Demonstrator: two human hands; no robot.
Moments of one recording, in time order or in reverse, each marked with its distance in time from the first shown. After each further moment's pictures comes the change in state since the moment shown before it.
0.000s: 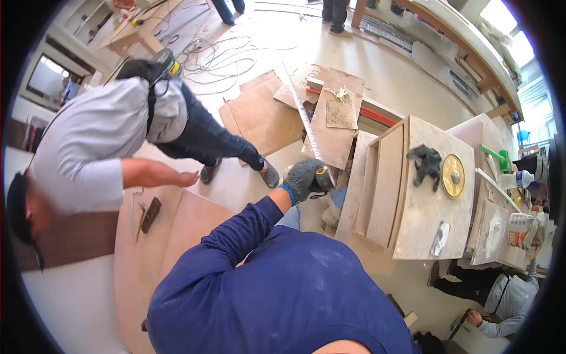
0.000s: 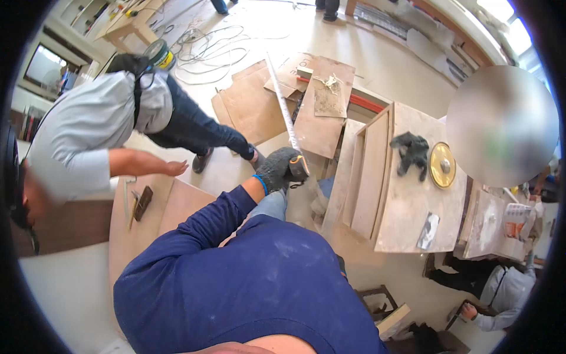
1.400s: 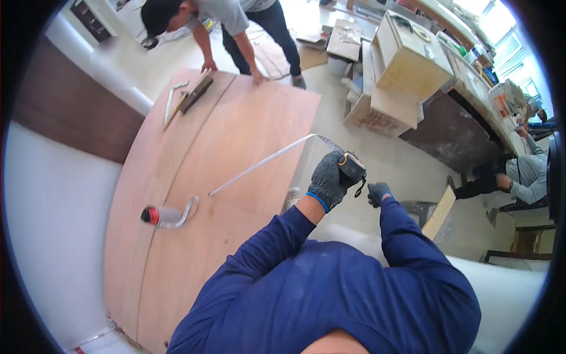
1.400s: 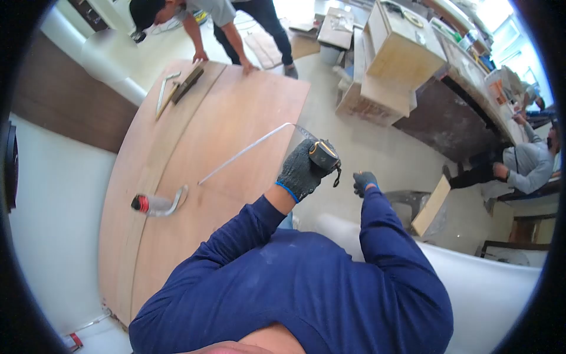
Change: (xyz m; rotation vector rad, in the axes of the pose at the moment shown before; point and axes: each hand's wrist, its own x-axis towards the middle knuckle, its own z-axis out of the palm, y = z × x) left_hand -0.923 -0.066 0.208 -0.862 0.112 -0.080; right_hand -0.525 -0.199 0.241 0.667 -0.048 0.701
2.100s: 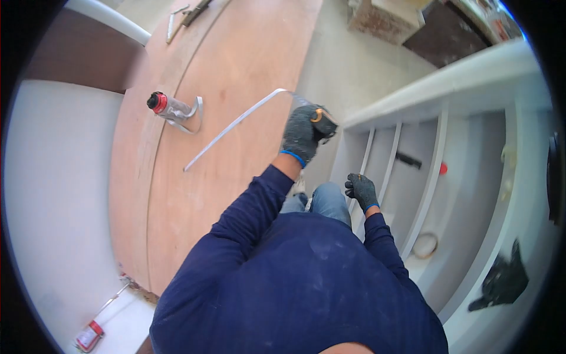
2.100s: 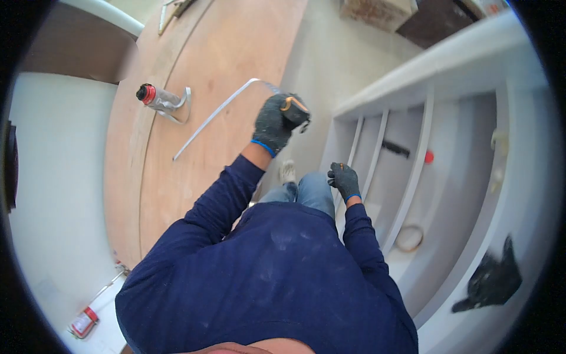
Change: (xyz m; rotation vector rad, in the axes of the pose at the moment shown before) left_hand -0.357 -0.097 -0.193 0.023 0.016 -0.016; right_hand -0.369 0.361 0.308 0.578 -0.098 -0.112
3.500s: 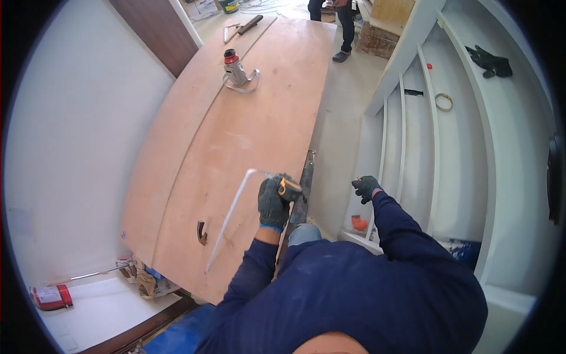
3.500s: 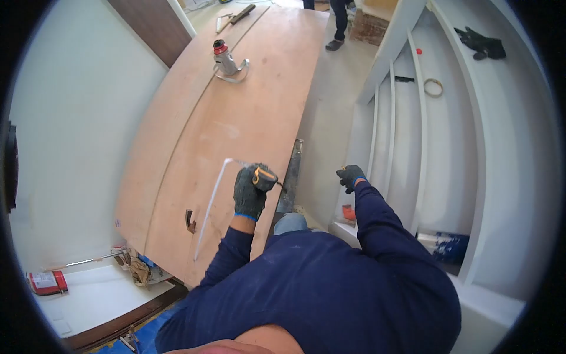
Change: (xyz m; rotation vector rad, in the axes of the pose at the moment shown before) left_hand -0.643 -0.071 -0.176 0.086 0.349 0.447; right_hand -0.206 0.323 0.076 -1.269 -0.388 -0.406
